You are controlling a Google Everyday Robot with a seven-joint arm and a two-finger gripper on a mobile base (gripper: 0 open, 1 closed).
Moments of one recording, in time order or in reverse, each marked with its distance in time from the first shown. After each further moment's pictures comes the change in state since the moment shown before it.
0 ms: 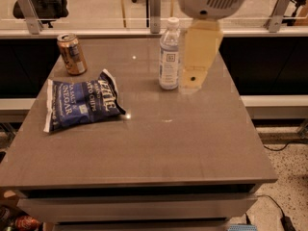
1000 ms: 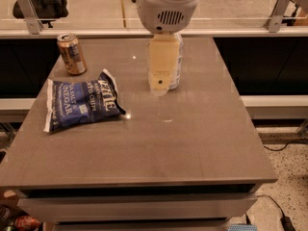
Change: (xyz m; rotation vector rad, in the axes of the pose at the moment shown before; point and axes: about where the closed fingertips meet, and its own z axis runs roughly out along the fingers) arm -0.036 -0.016 0.066 -0.085 -0.002 -0.050
